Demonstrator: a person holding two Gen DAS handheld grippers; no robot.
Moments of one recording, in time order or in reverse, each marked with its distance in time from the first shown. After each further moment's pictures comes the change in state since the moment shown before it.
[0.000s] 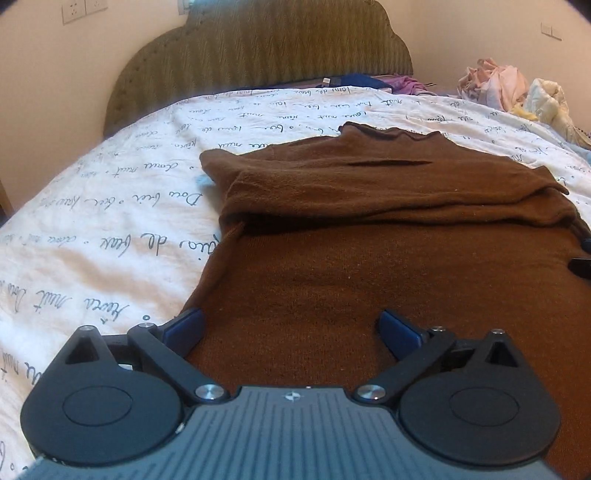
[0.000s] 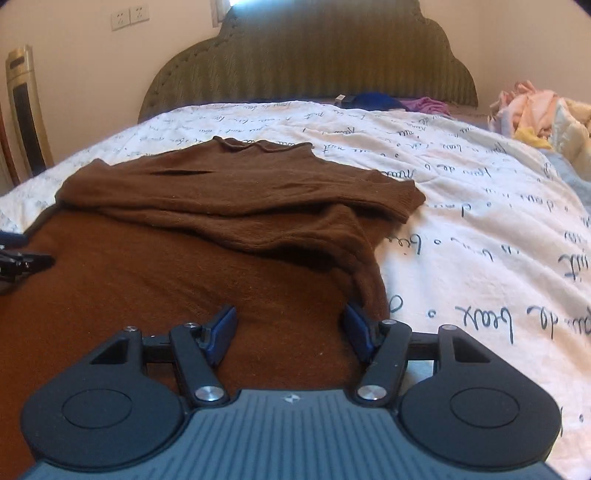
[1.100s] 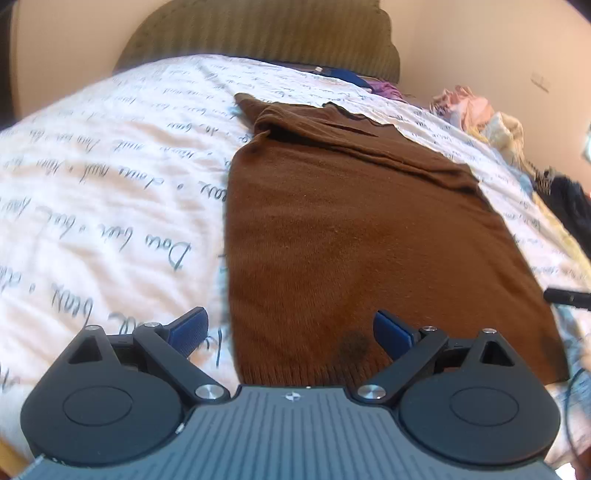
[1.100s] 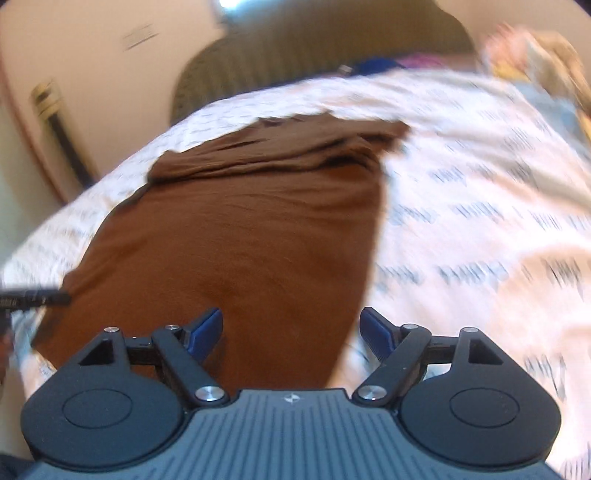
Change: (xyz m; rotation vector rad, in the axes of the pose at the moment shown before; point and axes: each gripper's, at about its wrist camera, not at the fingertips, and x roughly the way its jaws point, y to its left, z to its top) left arm -0.153 0.051 -0.101 -0.231 0.084 -0.201; right arm -0.142 -0.001 -0.073 0.243 0.101 0.151
